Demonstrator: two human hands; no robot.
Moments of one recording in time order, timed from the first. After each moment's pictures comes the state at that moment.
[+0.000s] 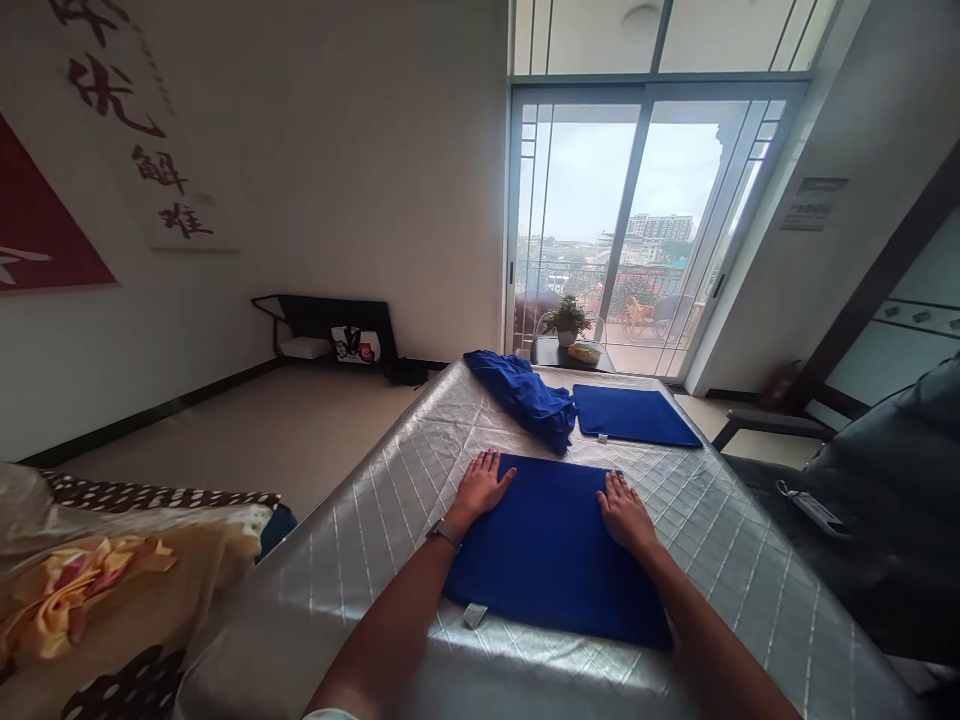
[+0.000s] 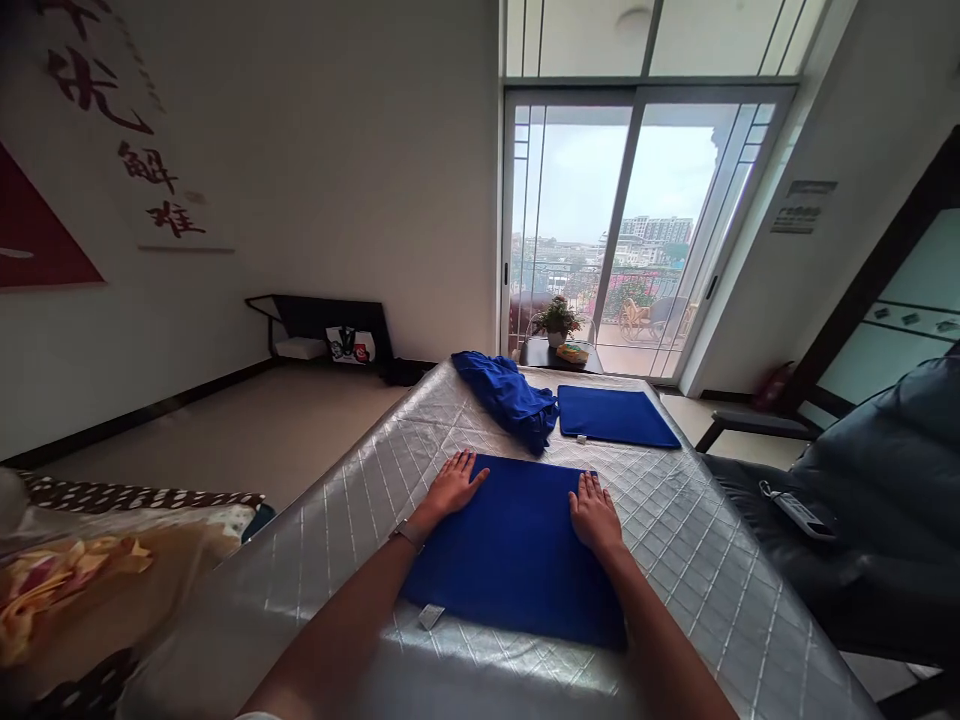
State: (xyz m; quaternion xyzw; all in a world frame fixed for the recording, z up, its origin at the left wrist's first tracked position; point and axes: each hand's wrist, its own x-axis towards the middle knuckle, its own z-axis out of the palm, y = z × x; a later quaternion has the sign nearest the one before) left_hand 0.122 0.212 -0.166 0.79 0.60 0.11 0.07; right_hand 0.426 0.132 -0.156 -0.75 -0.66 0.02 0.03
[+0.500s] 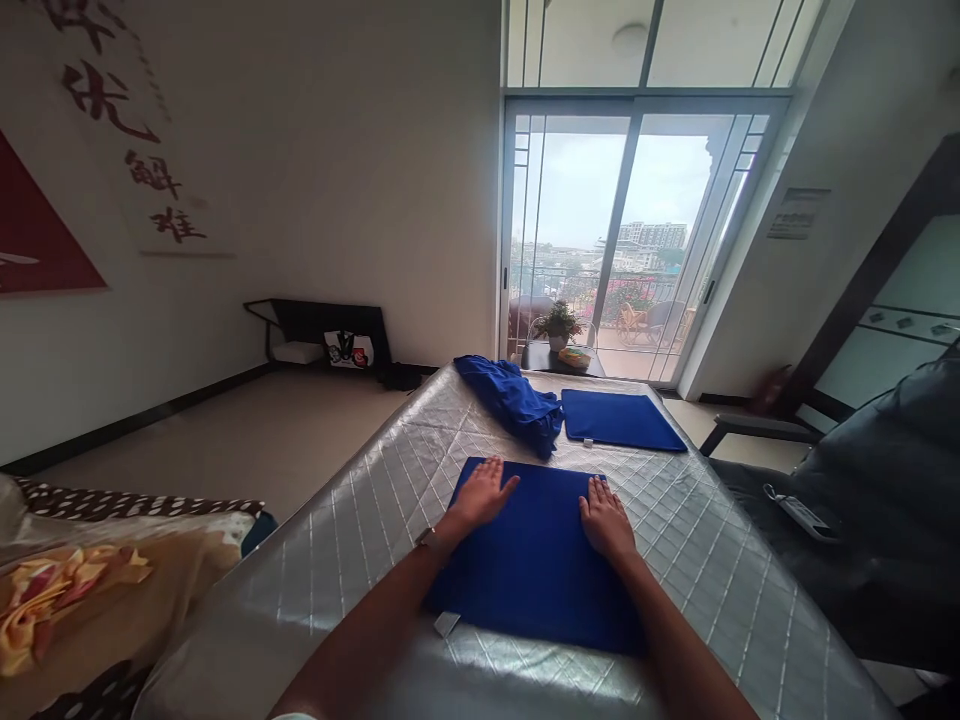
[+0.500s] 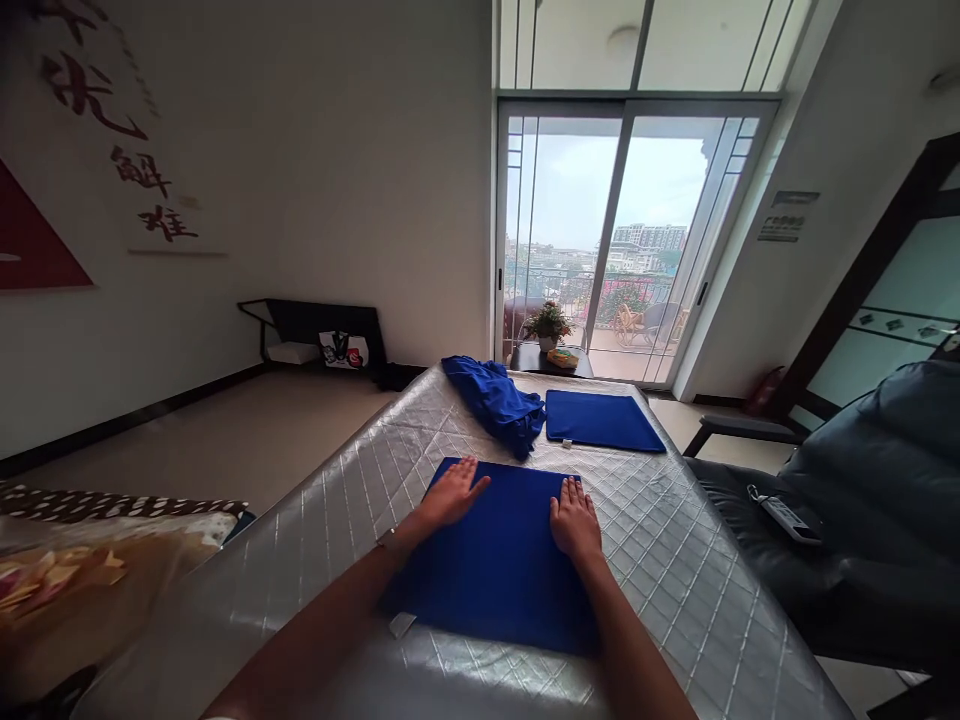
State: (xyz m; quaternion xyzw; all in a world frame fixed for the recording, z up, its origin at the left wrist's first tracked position) left_hand 0.159 0.191 -0.147 0.83 0.54 0.10 0.06; right_hand 0.423 0.130 -0.161 -0.75 -0.66 0.03 0.06
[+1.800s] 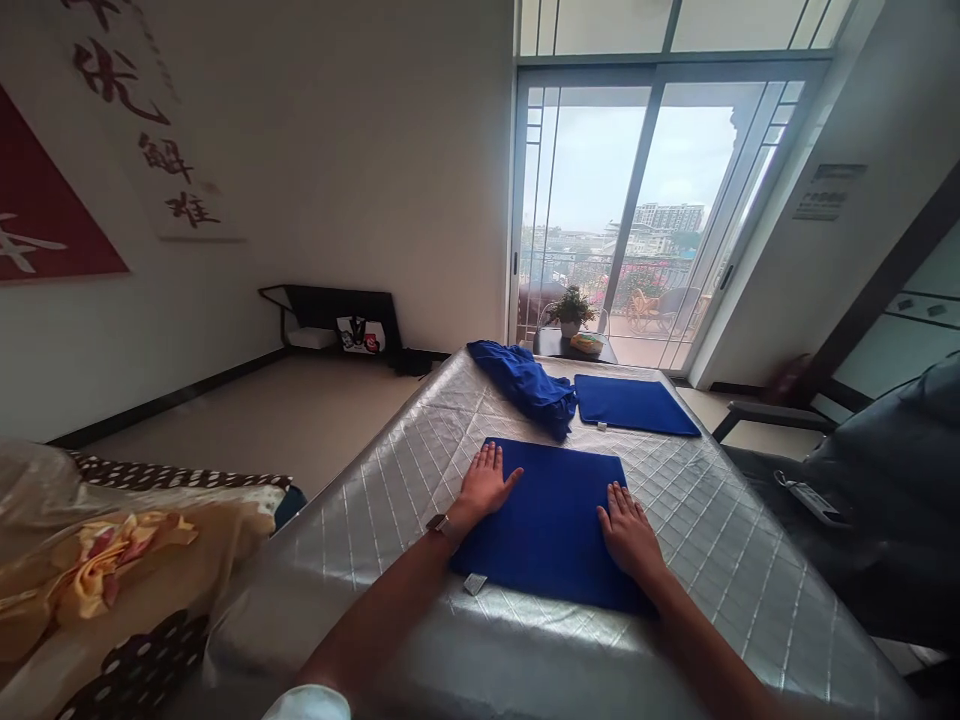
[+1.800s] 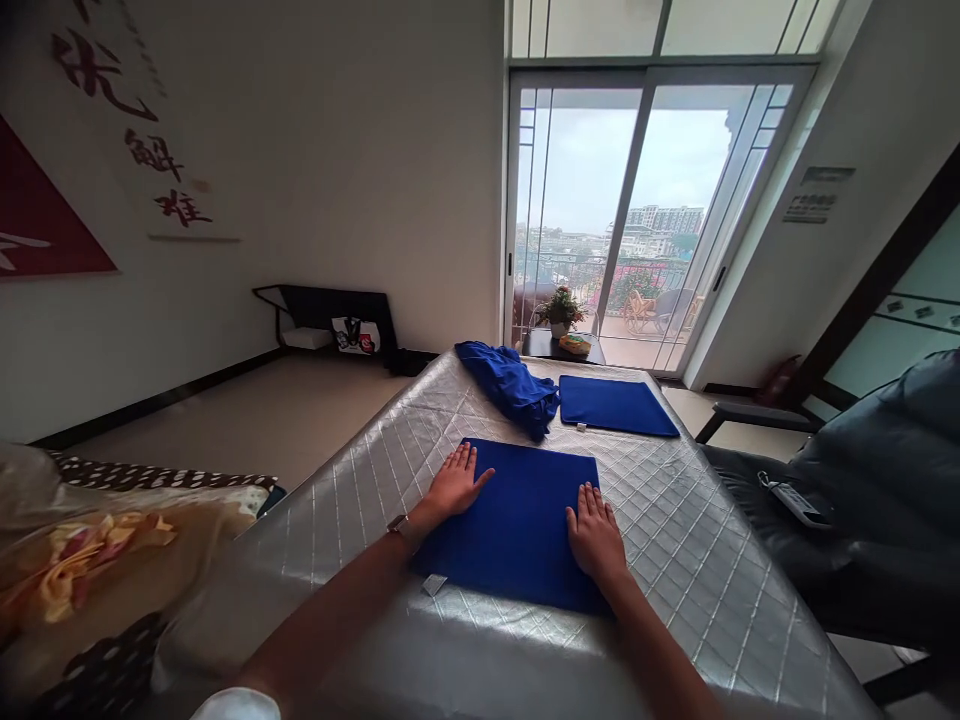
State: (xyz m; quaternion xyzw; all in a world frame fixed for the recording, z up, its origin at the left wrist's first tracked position) left_hand 0.137 0.158 -0.141 0.79 0.60 0.09 0.06; right_hand 0.416 0.066 -0.166 -0.73 -0.68 -0.01 0.02
